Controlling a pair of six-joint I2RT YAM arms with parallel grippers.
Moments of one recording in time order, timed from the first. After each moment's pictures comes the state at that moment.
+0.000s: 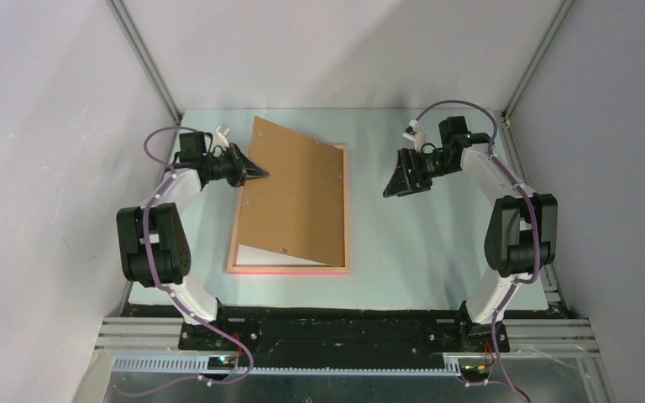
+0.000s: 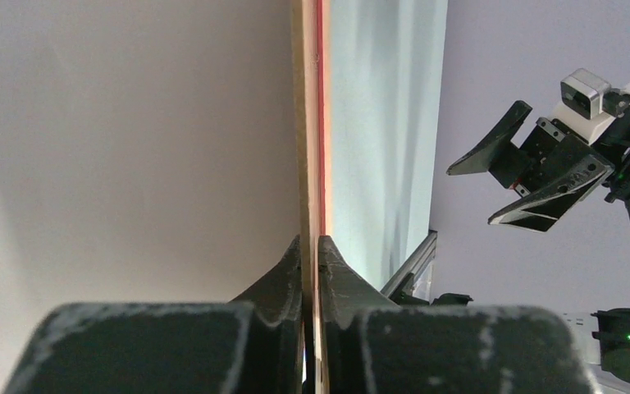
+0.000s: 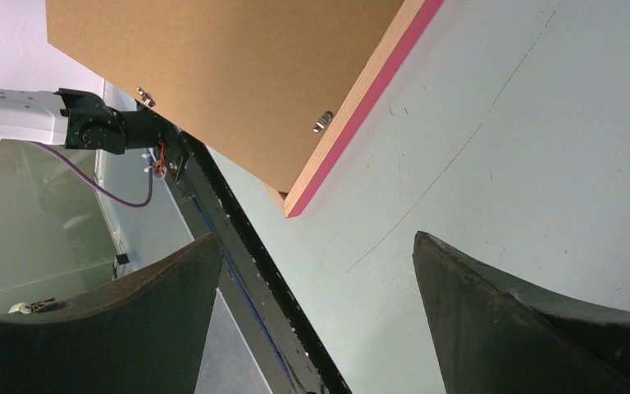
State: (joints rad) left arm 0.11 1.68 1.14 -0.26 0.89 -0.54; right arm 0.12 1.77 1.44 -0.88 -0.94 -0.17
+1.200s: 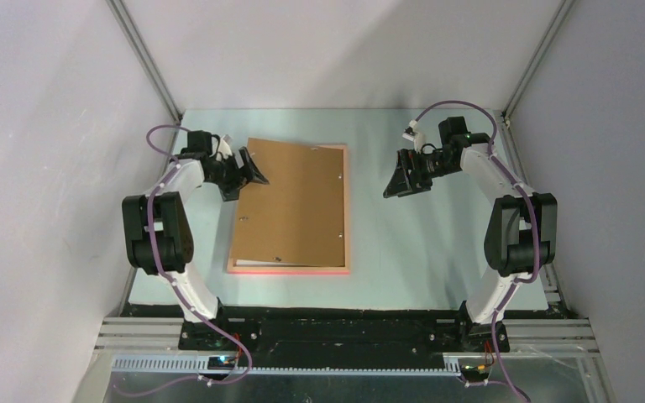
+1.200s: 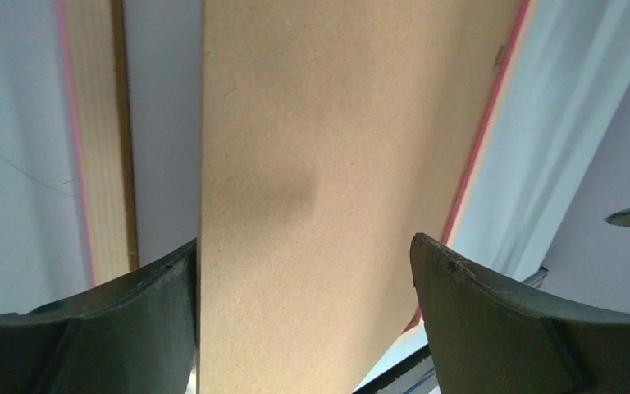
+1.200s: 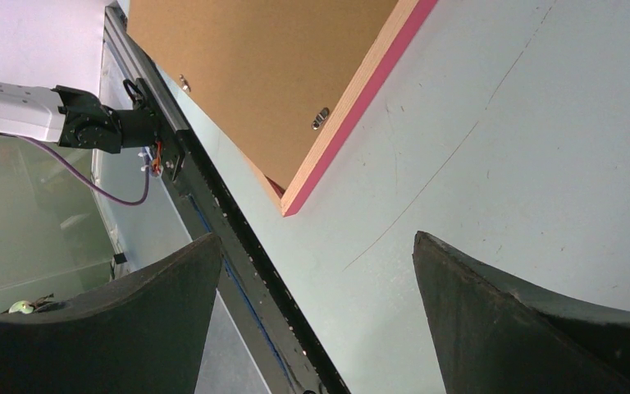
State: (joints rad) left arm 0.09 1.78 1.25 -0.54 0.57 -0.36; right arm 0.12 1.78 1.44 -0.89 -0.93 -0.17
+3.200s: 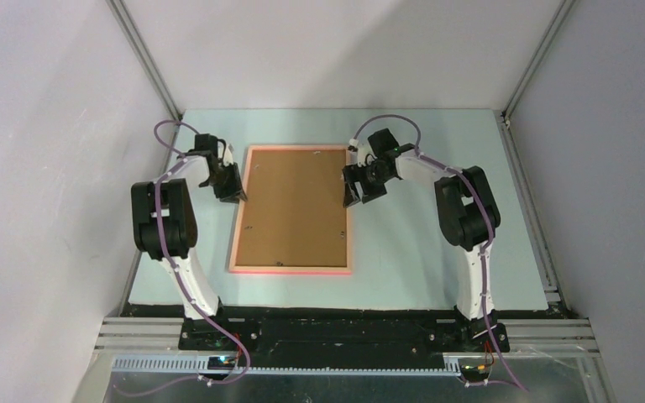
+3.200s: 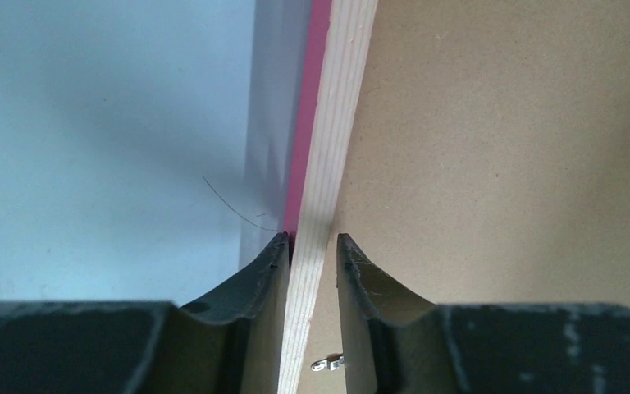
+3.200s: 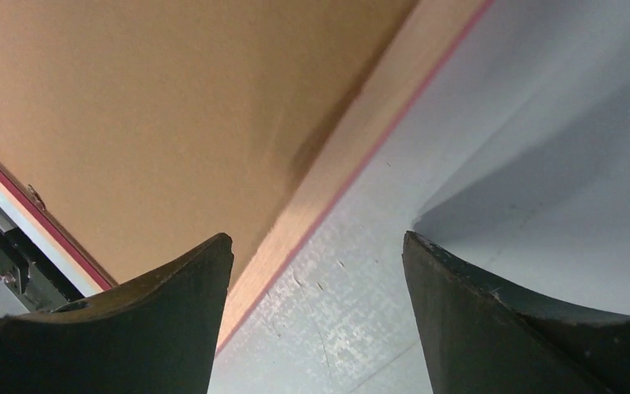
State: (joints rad) left arm 0.09 1.92 1.31 -0.60 0.25 -0.16; right arm 0.43 2.12 1.56 -0.57 -0.50 0.06
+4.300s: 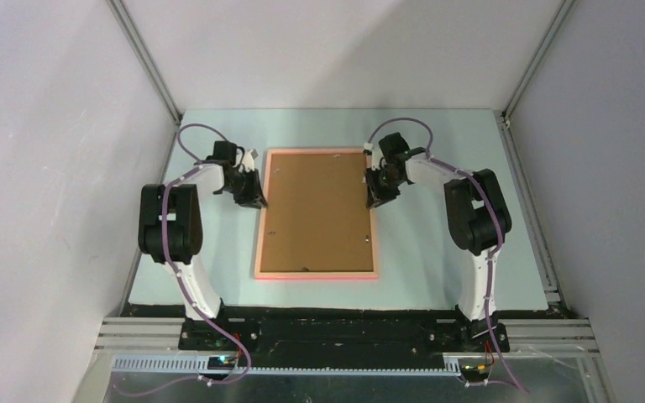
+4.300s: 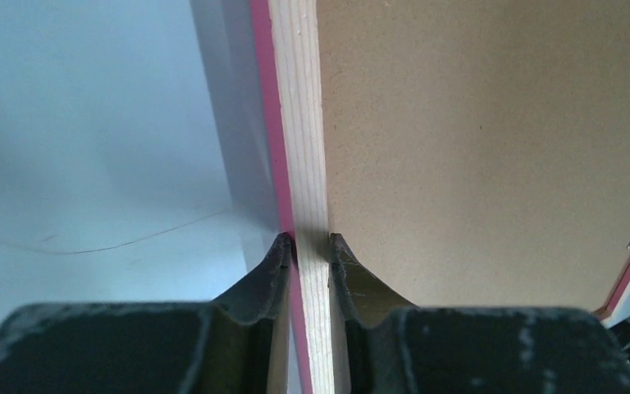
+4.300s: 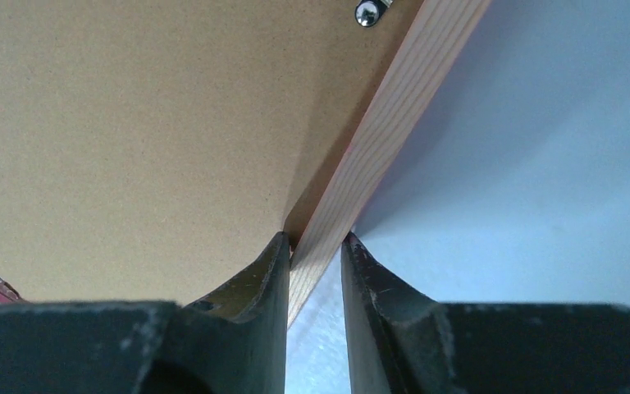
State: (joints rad) left arm -0.02 1.87 1.19 -0.50 0.39 -0.13; right arm 0.40 2.06 1.48 -0.57 -0.32 0.08
